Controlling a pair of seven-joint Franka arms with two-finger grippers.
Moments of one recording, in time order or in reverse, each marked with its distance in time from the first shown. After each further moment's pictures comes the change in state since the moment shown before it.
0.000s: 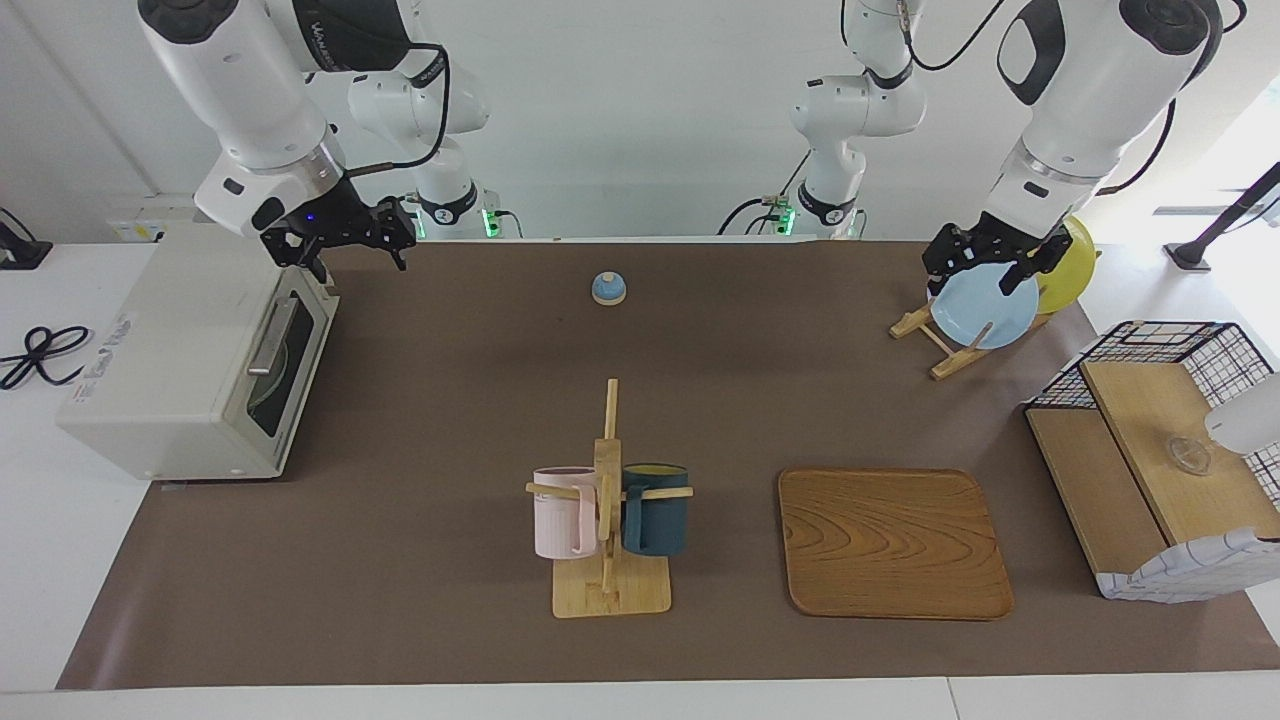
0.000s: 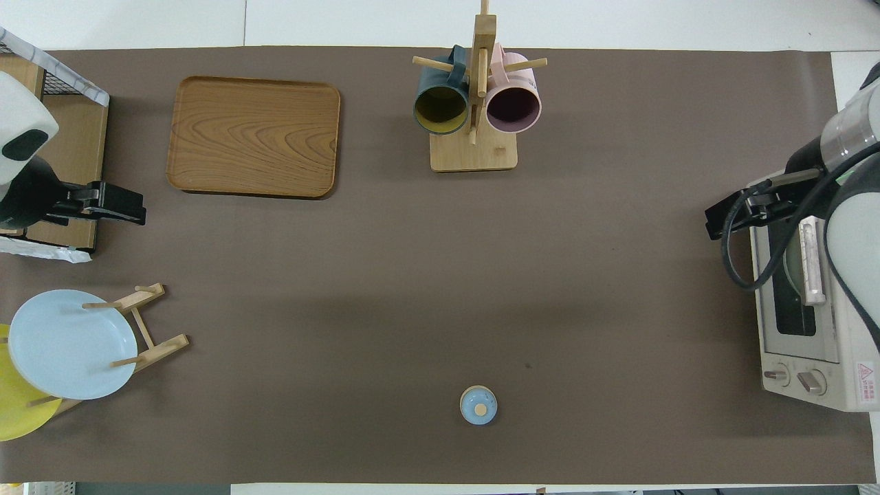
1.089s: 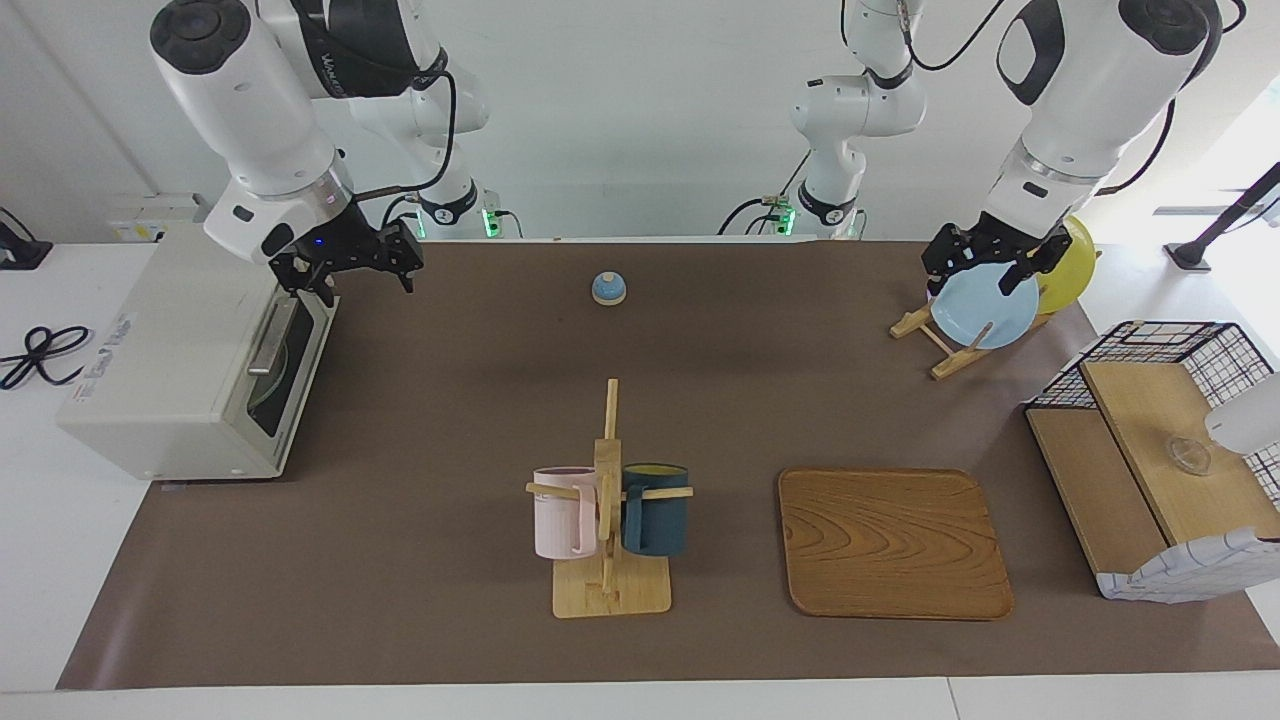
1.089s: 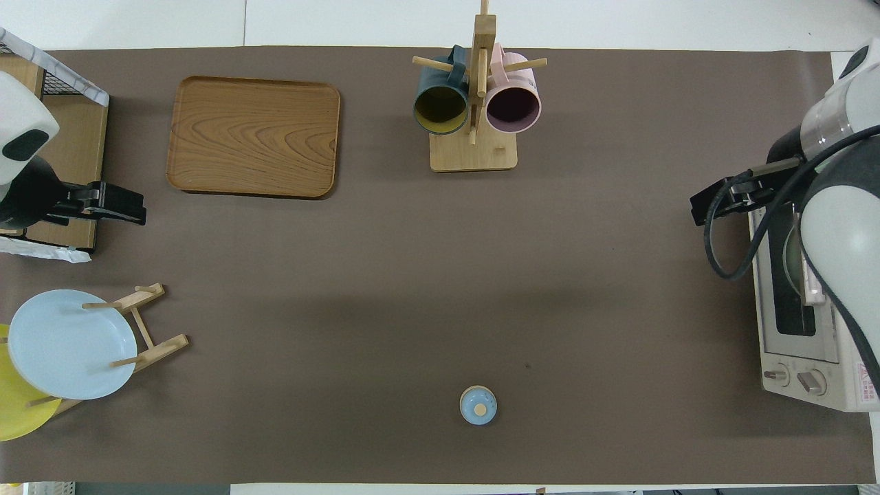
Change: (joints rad) left arm 0.000 0.000 -0.001 0.000 0.000 0.000 0.000; right arm -0.002 0.064 0.007 0.027 0.016 0.054 -0.001
